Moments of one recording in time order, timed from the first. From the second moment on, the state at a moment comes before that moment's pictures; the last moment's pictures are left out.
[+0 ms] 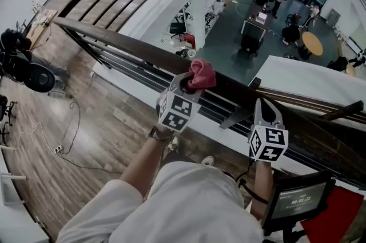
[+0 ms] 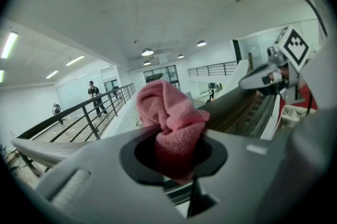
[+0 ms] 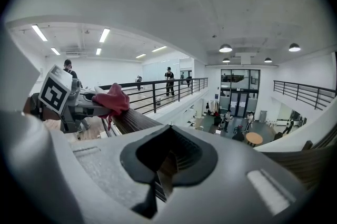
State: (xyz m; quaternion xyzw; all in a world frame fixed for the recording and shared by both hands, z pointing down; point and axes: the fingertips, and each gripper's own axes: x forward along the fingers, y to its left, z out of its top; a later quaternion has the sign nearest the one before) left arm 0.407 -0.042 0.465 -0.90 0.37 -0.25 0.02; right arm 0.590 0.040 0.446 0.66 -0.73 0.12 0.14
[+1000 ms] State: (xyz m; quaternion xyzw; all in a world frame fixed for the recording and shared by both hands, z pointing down) left arm 0.505 0.004 0.464 -0.93 0.26 -0.27 0.03; right arm 0.575 0.035 0.444 0.64 -0.75 0.11 0.14
